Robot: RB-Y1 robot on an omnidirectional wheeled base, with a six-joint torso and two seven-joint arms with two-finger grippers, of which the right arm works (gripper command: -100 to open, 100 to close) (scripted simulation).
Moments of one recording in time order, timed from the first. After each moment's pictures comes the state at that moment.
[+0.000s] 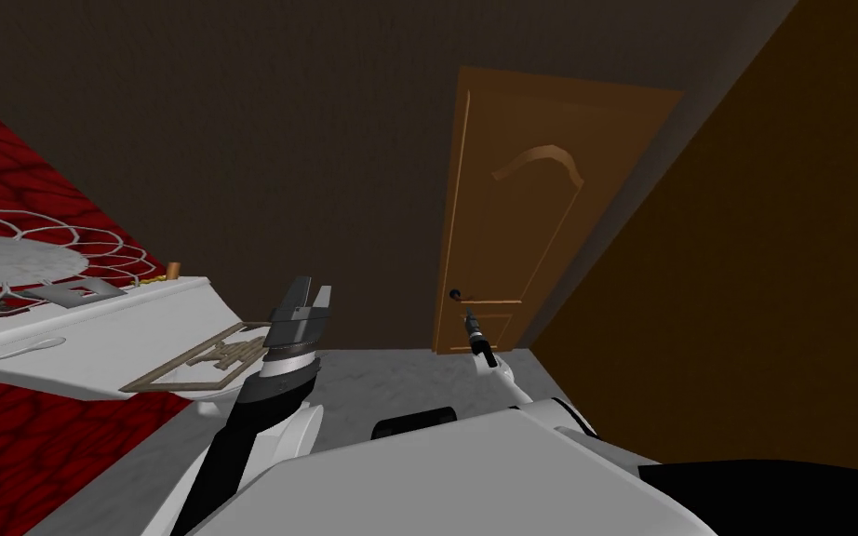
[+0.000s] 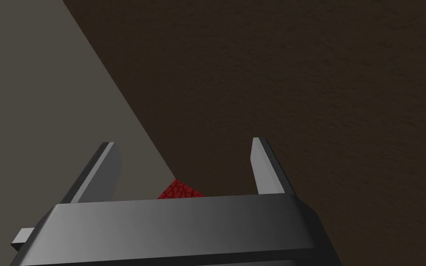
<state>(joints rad) -0.28 -0.21 -0.08 -0.61 -0.12 -0.69 -0.01</state>
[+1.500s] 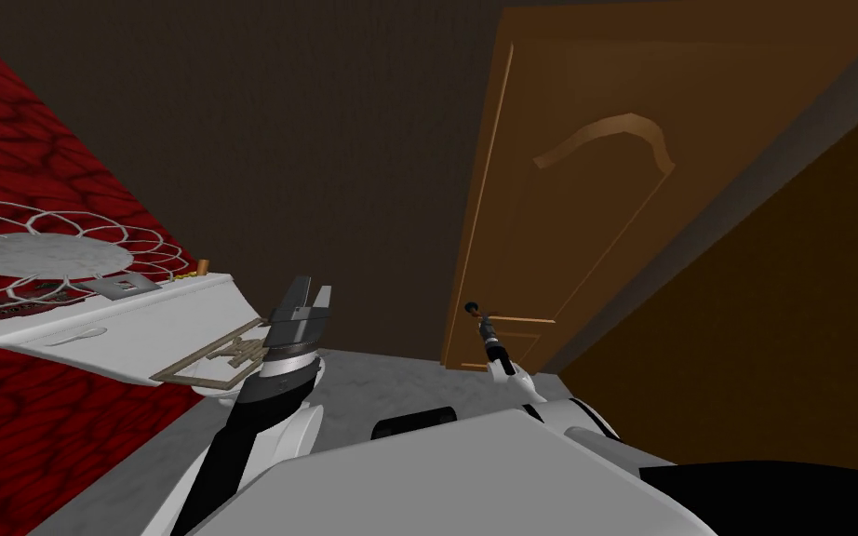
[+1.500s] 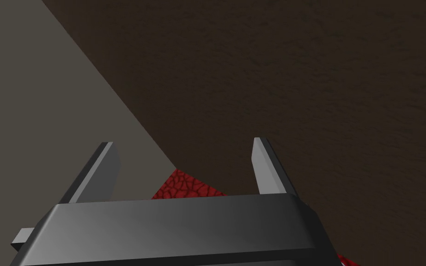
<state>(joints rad) -0.26 -0.32 -0.11 -0.50 -0.15 -0.76 -0.08</state>
